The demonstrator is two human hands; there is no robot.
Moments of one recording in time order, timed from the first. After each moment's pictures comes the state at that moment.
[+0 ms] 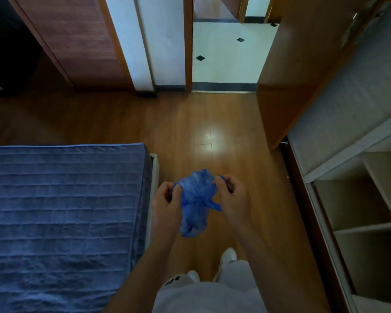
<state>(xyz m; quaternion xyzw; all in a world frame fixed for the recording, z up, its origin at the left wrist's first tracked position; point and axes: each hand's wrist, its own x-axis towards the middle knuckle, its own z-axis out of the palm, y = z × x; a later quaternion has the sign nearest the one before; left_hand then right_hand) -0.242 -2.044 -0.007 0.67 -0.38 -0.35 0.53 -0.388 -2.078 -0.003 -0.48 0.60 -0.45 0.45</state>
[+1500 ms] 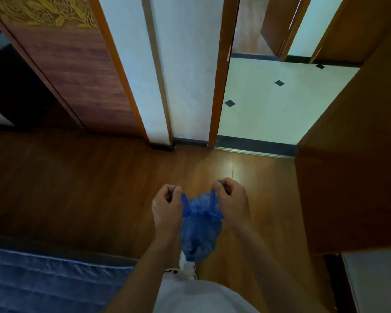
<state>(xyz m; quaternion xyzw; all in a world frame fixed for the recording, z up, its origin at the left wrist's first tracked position) -0.111 -2.699 0.006 0.73 -0.29 -0.29 0.54 -0.250 -2.756 0.000 -0.56 0.57 -0.37 0.47</state>
